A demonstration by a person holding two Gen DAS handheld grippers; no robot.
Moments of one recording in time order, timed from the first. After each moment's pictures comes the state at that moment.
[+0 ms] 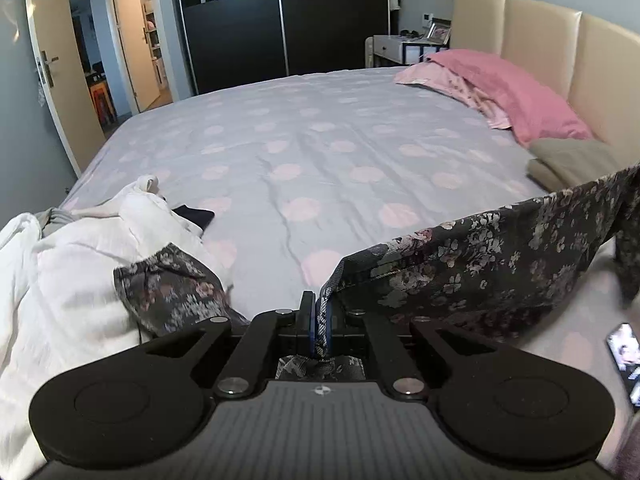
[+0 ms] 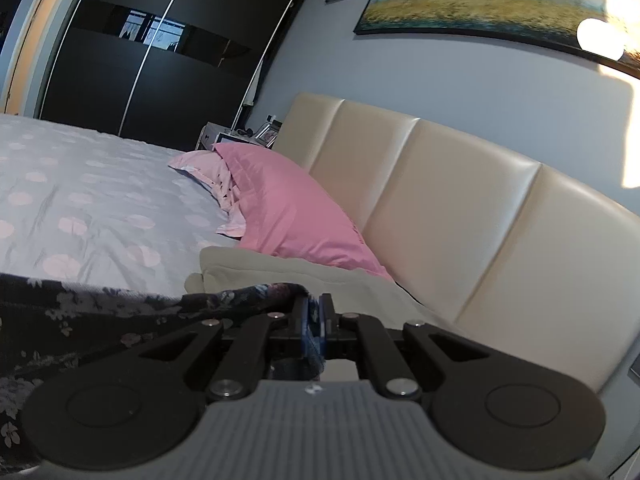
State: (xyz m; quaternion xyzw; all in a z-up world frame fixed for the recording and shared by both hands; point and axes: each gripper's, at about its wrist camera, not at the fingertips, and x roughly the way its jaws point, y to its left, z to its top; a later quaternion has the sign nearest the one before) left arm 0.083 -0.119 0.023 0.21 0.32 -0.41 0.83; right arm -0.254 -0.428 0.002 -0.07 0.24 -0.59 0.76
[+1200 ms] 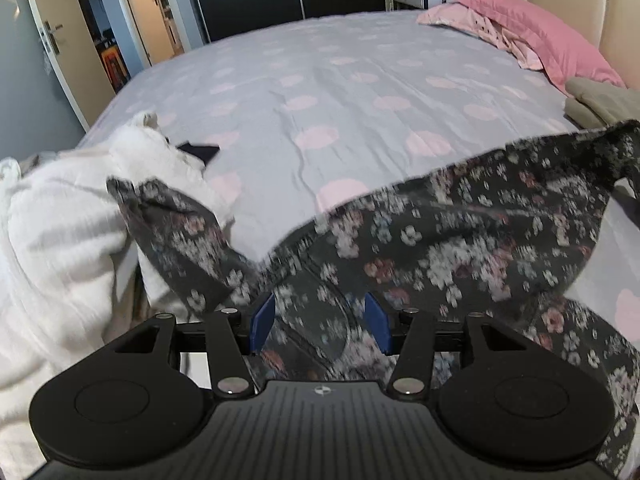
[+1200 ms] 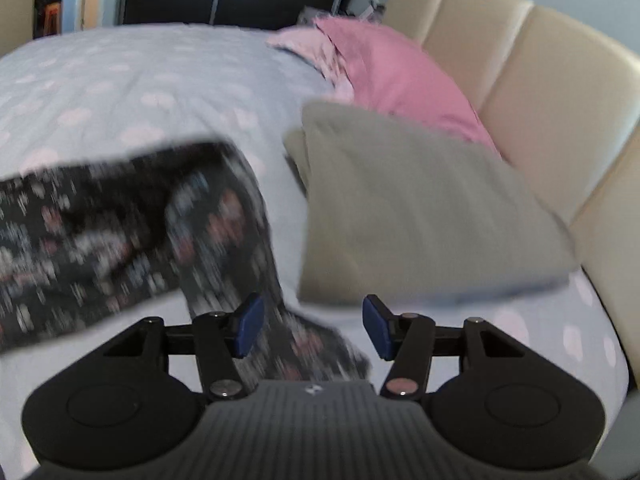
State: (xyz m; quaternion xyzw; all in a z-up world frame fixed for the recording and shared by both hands) left arm 0.072 -0.124 -0.040 0.25 0.38 -0.37 0.81; right arm -0.274 -0.456 -0.082 0.06 0.40 -0.46 0.79
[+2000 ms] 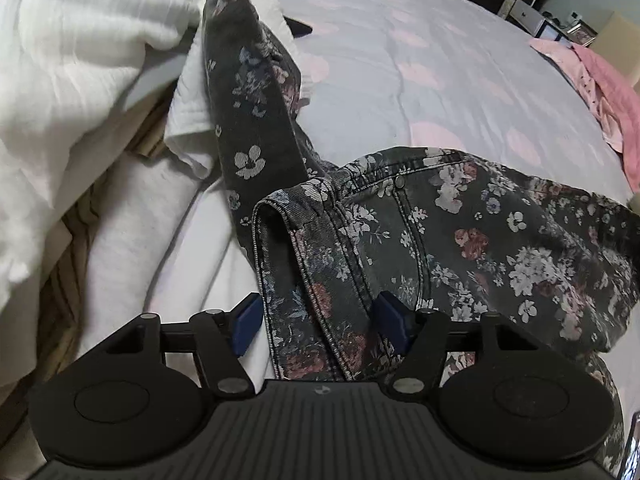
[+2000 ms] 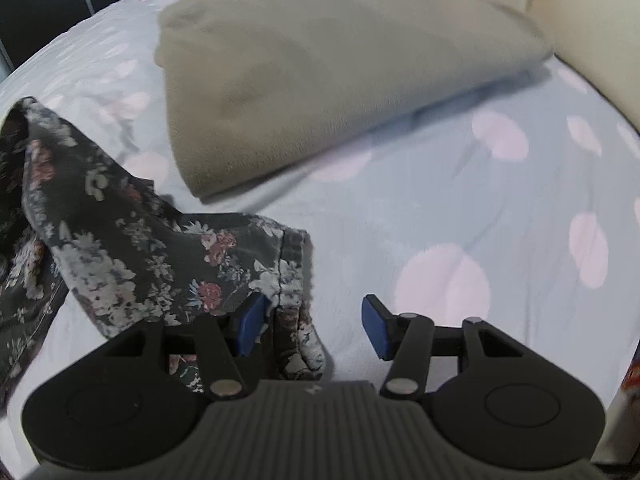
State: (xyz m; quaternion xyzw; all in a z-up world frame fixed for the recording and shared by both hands) left arm 0.141 -0.084 -0.116 0.07 0.52 -0.28 0.81; right arm -0.332 -0.516 -0.143 0.32 0.40 -0.51 0.70
